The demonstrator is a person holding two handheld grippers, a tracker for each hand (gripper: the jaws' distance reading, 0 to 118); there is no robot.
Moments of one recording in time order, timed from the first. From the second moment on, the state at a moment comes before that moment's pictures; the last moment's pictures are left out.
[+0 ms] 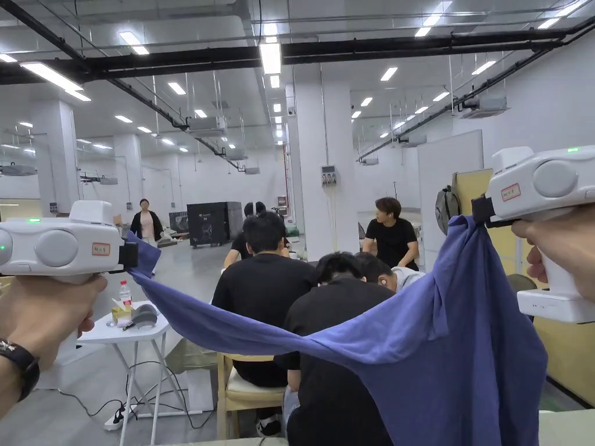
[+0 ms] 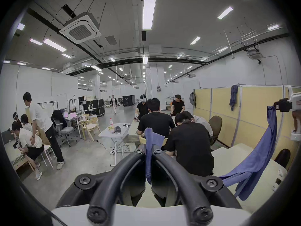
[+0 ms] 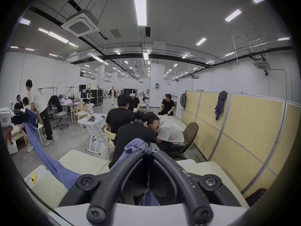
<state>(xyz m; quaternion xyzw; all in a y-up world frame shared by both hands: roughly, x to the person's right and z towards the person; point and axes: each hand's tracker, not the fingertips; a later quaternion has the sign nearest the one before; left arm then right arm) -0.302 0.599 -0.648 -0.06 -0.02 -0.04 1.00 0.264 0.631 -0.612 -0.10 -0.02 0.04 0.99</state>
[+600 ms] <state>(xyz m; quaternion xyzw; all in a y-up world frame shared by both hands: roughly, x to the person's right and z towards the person) -0.278 0.445 -0.727 -0.16 -0.05 -0.03 0.99 0.276 0.453 -0.682 -0.21 -0.01 0.04 0.98</state>
